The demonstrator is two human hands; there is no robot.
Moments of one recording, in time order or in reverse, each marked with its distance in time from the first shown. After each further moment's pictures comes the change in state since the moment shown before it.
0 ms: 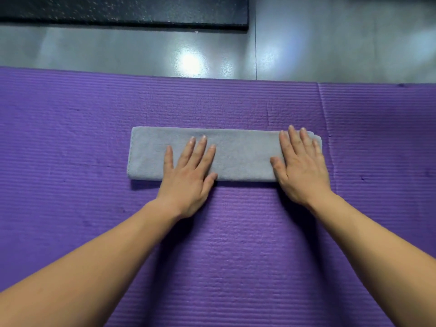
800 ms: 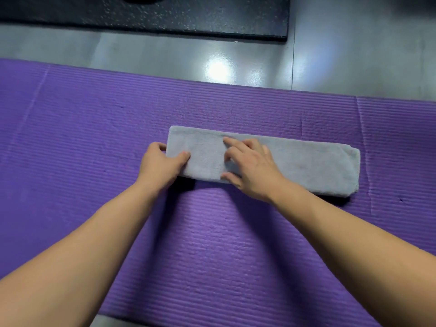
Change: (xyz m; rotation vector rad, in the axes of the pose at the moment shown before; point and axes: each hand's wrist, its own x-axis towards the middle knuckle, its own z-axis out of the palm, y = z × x) left_hand -0.015 -0.086 -0.046 -0.892 0.202 -0.870; right_hand 0.035 -0.140 -0.002 0.293 0.016 -0.537
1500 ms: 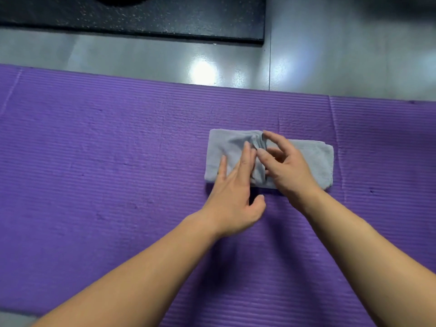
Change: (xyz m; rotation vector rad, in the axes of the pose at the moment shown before) left_hand -0.119 0.048 0.101 0.203 -0.494 0.841; right_hand -0.062 0.031 -0.057 1.105 0.301 0.572
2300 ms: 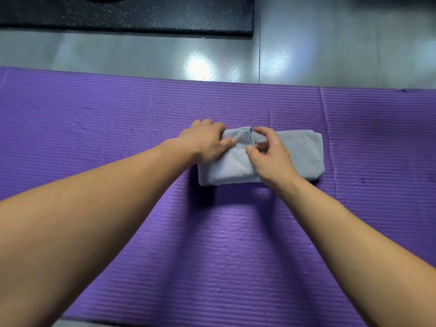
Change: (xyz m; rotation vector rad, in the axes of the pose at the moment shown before) left_hand 0.094 -0.032 -0.074 0.447 -0.262 -0.351; right_hand 0.013 0.008 0.007 -0.368 0.130 0.015
